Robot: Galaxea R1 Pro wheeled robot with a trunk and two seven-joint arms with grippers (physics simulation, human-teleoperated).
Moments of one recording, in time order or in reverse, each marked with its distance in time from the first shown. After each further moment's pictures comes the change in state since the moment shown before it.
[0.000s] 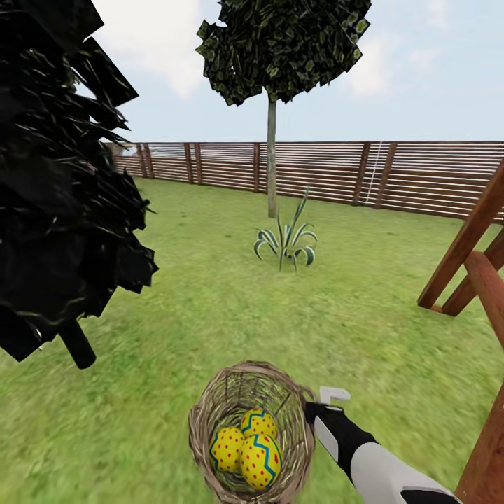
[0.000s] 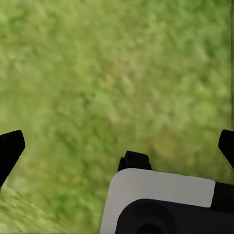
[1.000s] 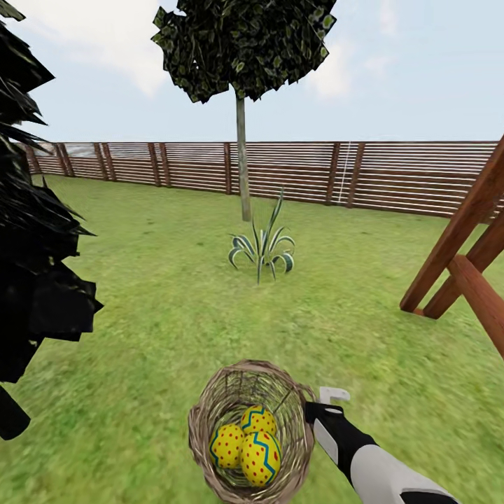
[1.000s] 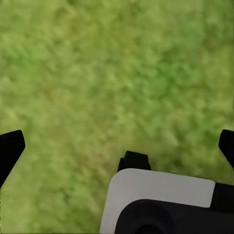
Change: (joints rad) left arm 0.000 0.000 0.000 0.000 0.003 0.000 0.000; right arm 0.005 0.001 0.011 0.006 -0.002 -0.043 0.000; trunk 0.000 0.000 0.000
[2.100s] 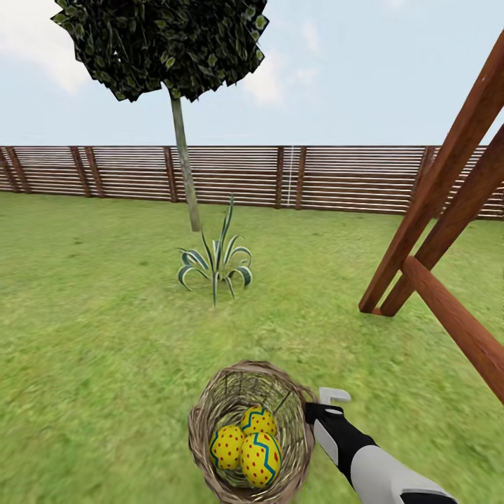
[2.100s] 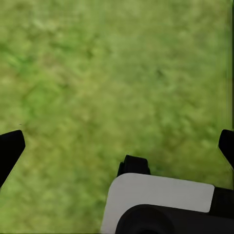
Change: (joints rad) left arm 0.000 0.000 0.000 0.000 -0.005 -0.001 0.000; right arm 0.002 0.000 0.001 0.000 0.001 0.000 0.000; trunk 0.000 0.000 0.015
